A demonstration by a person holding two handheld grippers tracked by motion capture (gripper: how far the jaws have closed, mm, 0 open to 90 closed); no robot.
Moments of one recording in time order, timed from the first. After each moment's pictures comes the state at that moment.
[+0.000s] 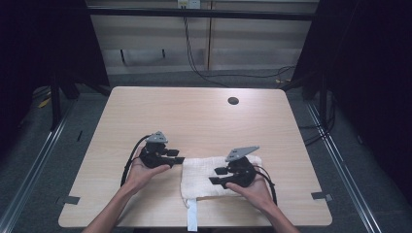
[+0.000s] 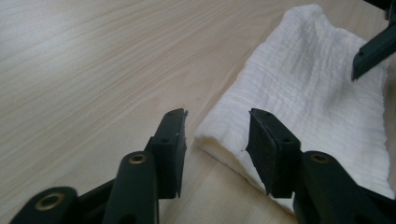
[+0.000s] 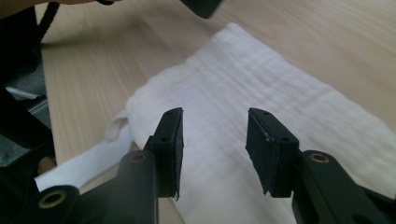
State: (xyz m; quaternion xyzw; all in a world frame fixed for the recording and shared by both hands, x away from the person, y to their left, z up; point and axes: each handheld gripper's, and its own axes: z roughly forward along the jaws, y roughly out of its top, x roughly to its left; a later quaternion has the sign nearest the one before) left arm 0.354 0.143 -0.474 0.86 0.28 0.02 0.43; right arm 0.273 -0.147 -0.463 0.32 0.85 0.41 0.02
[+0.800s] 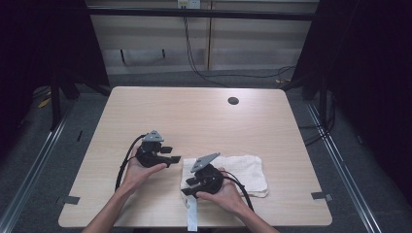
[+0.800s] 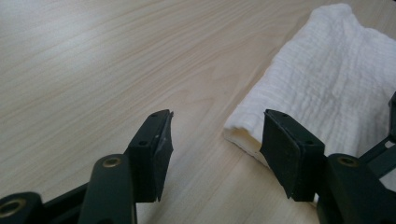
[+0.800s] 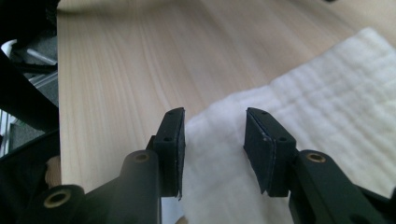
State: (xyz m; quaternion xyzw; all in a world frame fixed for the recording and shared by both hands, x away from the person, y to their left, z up) left arm 0.356 0.158 -0.477 0.85 0.31 0.04 0.43; right arm 0.275 -0.066 -0.490 0.25 0.89 0.38 -0.02
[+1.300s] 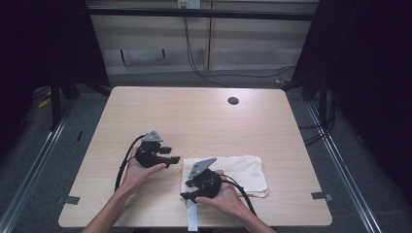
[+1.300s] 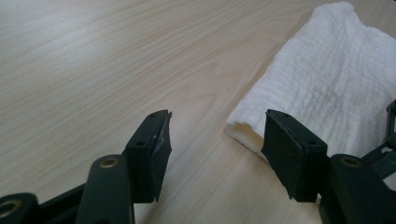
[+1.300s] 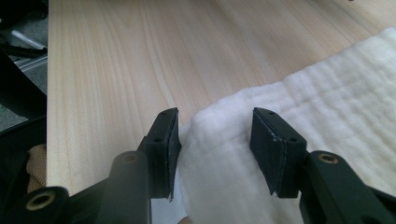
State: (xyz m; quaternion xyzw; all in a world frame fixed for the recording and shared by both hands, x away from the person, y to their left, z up) left arm 0.358 0.159 -0.479 0.85 0.31 0.04 0.43; right arm 0.267 -0.060 -0.496 0.23 0.90 0.37 0.01
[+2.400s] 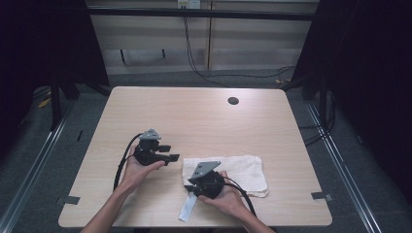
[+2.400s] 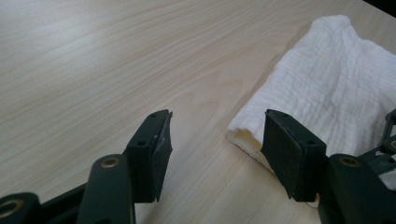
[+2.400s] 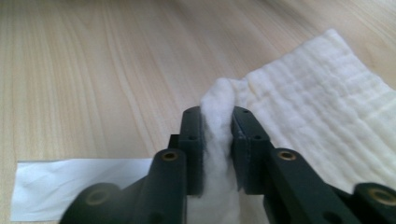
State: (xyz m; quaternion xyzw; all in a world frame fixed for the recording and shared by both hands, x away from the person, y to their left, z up) left arm 0.363 0.161 -0.477 0.84 0.32 0.03 0.44; right arm 0.265 -0.067 -0.501 0.24 0.89 0.38 0.08
